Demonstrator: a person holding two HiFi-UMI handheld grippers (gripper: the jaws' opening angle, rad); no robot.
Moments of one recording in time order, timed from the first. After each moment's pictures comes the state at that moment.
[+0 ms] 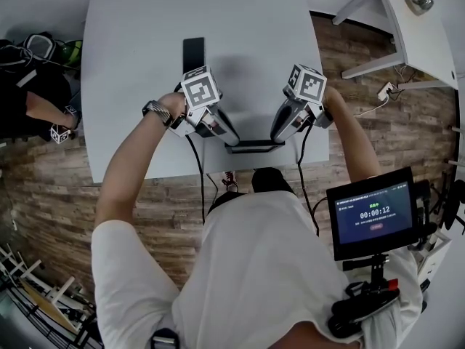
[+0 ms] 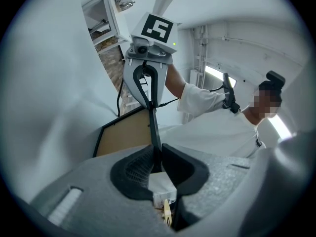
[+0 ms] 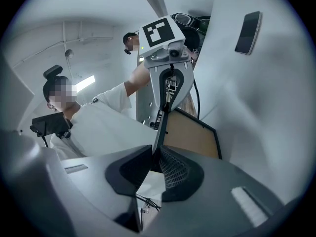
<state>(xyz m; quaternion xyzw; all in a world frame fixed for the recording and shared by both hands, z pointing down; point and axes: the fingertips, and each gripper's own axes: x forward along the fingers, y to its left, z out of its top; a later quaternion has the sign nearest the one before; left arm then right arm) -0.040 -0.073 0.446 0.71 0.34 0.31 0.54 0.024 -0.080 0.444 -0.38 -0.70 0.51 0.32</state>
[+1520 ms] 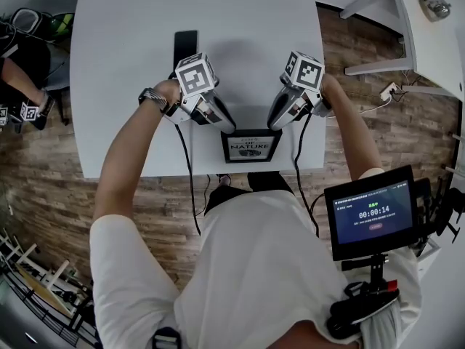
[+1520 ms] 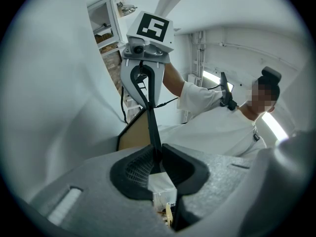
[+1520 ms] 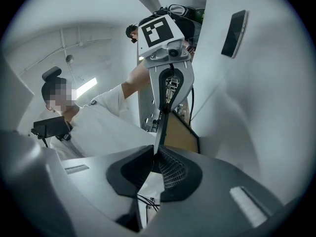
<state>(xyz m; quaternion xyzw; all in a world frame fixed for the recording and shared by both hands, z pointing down) -0.046 -0.075 0.449 0.73 0.33 0.29 0.53 0.018 -0.084 0.447 -0.40 -0.69 0.50 0.34</state>
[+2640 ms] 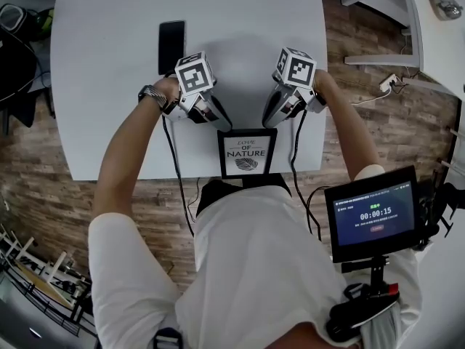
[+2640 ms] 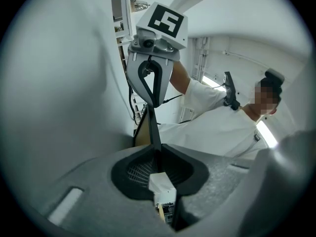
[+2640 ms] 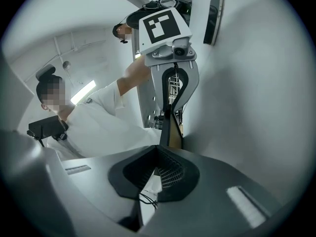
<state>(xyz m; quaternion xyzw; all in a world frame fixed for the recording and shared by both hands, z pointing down) -0.028 -0.130 0.538 0.68 0.36 0.27 0.58 0.030 -0.142 0.527 -0.42 -0.64 0.54 0.34</state>
